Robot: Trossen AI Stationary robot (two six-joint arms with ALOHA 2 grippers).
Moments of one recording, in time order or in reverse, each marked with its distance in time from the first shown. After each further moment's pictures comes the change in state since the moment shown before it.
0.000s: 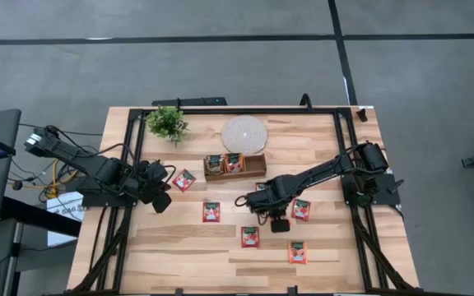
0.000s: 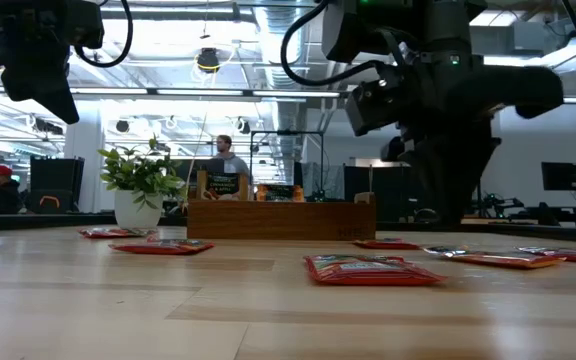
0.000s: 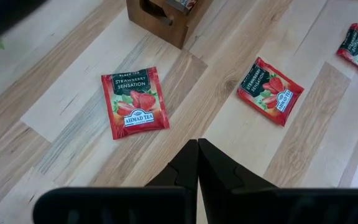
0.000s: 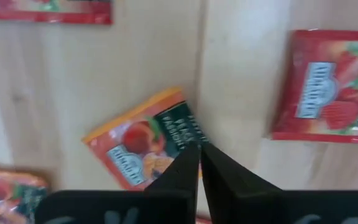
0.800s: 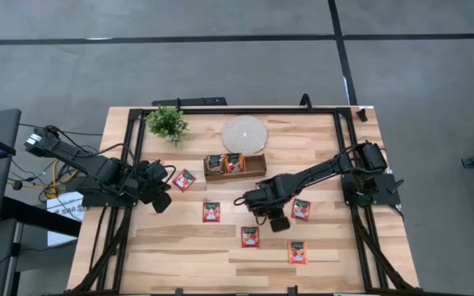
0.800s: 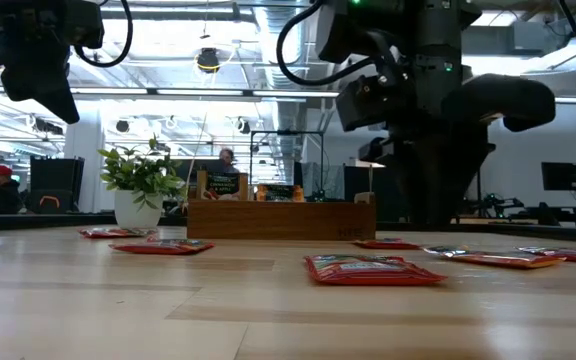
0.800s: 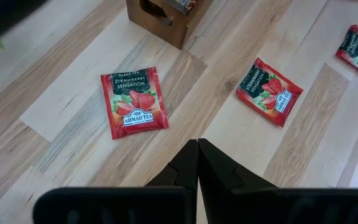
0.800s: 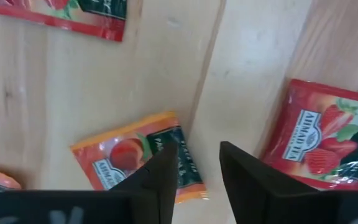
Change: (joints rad) left arm 0.000 0.000 0.000 0.002 0.000 -0.008; right arm -0.015 0.007 -0.006 0.072 0.020 -0.184
